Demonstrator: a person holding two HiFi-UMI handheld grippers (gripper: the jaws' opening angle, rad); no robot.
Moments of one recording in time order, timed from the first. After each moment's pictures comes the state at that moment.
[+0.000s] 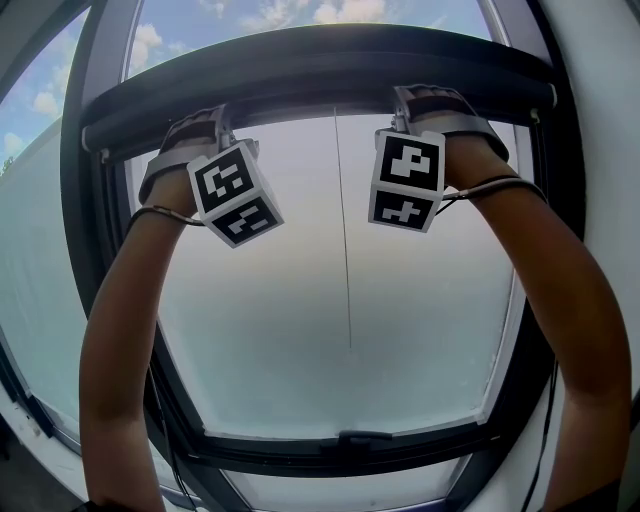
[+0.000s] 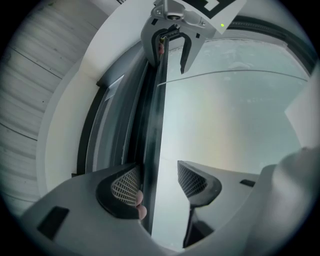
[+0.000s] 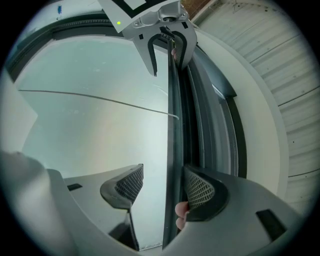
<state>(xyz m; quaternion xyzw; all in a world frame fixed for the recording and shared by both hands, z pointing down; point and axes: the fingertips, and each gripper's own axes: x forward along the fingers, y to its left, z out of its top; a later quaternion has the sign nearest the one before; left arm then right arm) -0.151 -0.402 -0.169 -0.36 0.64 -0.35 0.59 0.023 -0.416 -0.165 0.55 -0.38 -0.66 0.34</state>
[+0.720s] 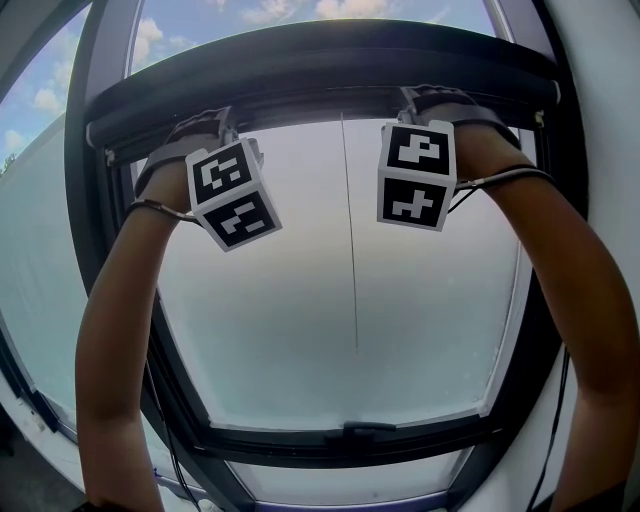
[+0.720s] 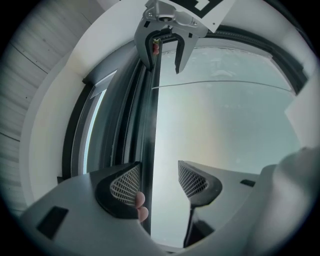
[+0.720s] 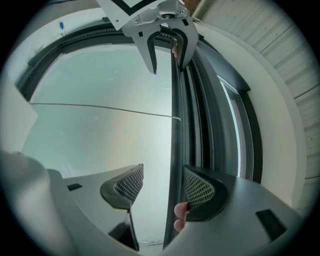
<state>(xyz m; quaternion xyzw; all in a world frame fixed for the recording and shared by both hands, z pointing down) -0.153 -0.397 -0.140 -0.40 0.59 -0.41 0.56 0.020 -0.409 -0.140 0.52 -0.43 -0.62 0.40</state>
